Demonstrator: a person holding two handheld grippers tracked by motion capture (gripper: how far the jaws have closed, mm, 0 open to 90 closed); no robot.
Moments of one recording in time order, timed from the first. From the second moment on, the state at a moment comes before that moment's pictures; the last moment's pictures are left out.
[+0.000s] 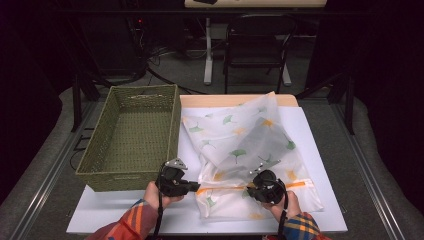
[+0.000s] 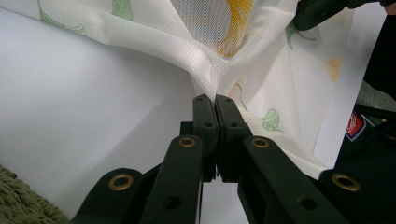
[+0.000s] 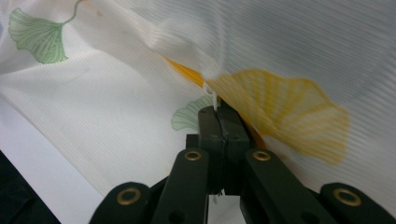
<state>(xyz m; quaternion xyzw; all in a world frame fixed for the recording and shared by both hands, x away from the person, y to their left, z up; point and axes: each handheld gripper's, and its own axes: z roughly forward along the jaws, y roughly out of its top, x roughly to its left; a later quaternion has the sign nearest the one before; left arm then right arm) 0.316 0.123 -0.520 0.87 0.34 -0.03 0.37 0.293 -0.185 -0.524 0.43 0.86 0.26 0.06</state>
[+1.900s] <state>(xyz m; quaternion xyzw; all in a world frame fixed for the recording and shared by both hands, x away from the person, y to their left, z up) 0.318 0.125 -0.521 0.87 0.34 -0.03 0.36 0.288 -0.224 -0.527 0.48 0.84 0.22 0.12</state>
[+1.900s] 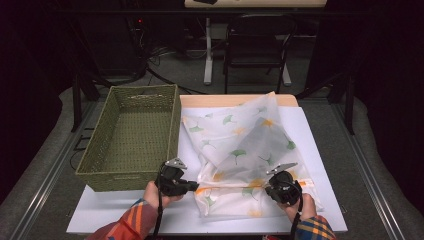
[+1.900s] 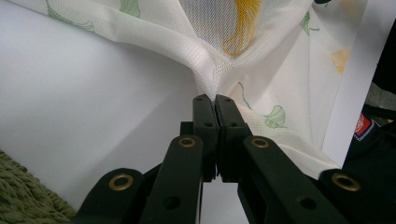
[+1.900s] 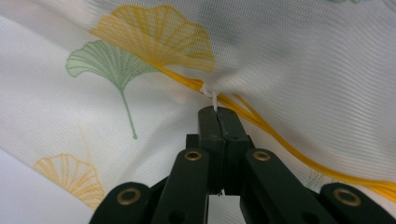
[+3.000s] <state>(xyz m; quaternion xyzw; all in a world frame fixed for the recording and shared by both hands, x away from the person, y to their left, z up) 0.319 0.126 -0.522 0.87 0.34 -0.03 0.36 0.296 -0.267 -0.529 0.49 0.83 0.26 0.08</state>
